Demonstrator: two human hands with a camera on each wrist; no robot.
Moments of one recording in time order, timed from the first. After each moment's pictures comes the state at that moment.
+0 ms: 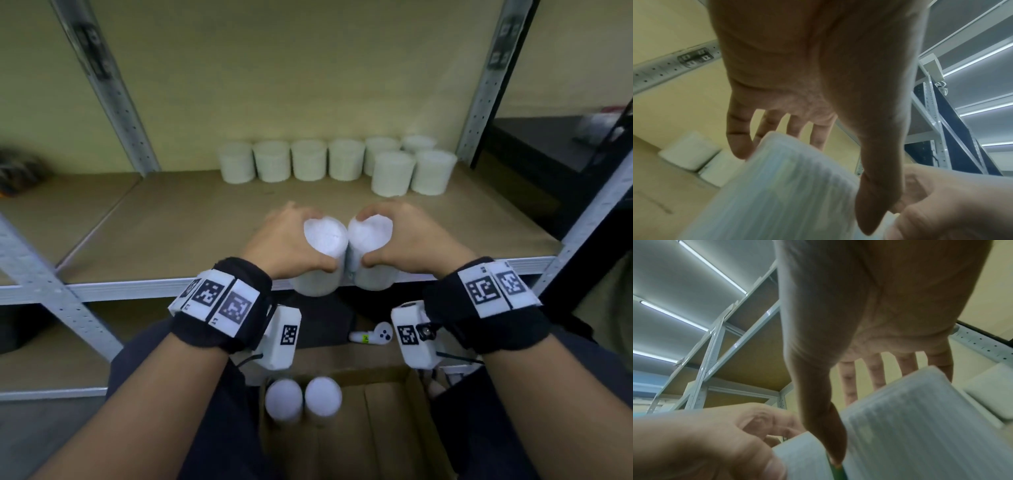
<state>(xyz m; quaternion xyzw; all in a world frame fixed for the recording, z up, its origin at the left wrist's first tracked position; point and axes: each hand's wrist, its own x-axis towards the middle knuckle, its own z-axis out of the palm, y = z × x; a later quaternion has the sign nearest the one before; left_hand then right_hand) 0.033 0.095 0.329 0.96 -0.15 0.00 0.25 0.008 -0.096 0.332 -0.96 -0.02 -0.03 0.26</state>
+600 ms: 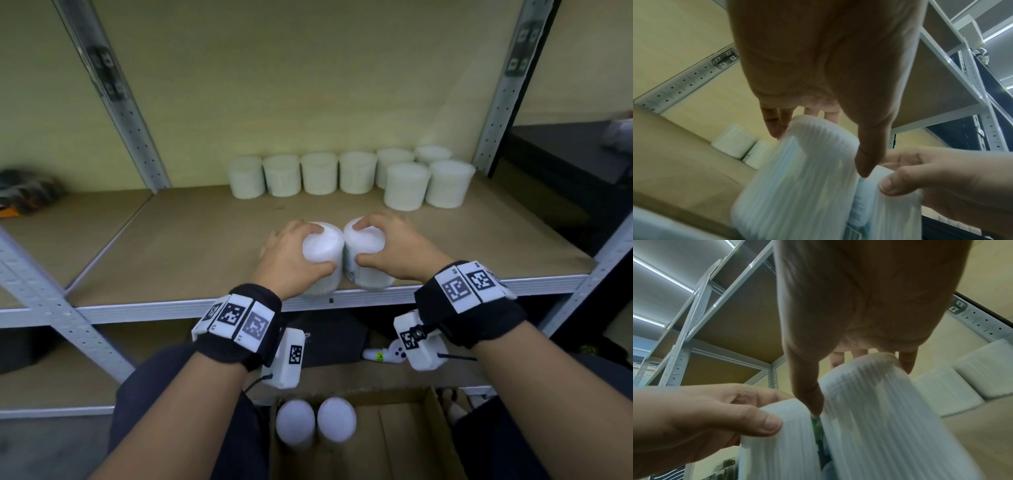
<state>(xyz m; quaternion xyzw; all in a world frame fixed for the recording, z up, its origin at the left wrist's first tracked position) 0.067 0.101 0.298 0.94 -0.12 0.04 0.31 0.069 -0.089 0.303 -0.96 -0.05 -0.05 0.28</state>
